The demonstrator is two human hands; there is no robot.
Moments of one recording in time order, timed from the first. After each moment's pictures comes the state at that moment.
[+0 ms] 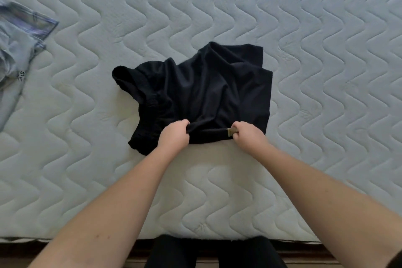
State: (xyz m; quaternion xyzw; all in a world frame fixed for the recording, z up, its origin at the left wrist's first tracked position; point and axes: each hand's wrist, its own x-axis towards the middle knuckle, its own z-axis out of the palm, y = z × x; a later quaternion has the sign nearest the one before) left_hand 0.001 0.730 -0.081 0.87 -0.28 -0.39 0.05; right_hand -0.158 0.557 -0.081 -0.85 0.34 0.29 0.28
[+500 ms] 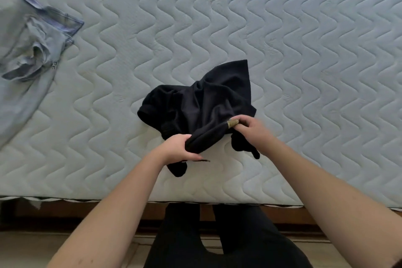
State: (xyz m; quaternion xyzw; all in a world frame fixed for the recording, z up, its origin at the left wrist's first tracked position) left_hand -0.068 0.808 0.027 0.73 -0.23 -0.60 0.22; right_hand -0.228 0.592 0.035 -0.69 0.42 0.13 0.58
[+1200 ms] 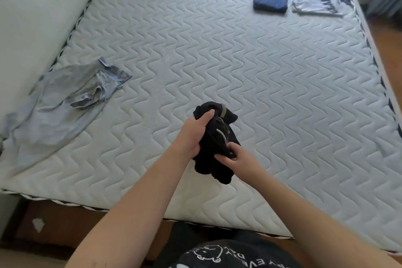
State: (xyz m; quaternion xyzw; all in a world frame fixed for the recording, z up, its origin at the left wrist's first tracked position) left_hand -0.110 0.745 0.259 0.63 0.06 -0.44 0.64; right_hand -0.256 0.658 0.211 -0.77 0.30 0.06 0.56
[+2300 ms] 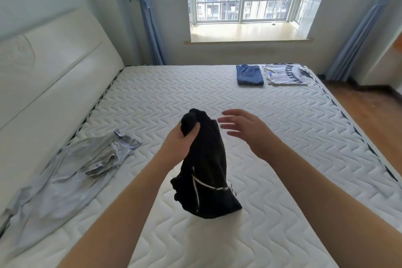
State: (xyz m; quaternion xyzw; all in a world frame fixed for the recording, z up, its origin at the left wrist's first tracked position) left_hand -0.040 0.797 0.389 0.77 -0.29 -0.21 0.53; right_hand -0.172 0.630 0.417 -0.69 0.21 -0.13 0.68
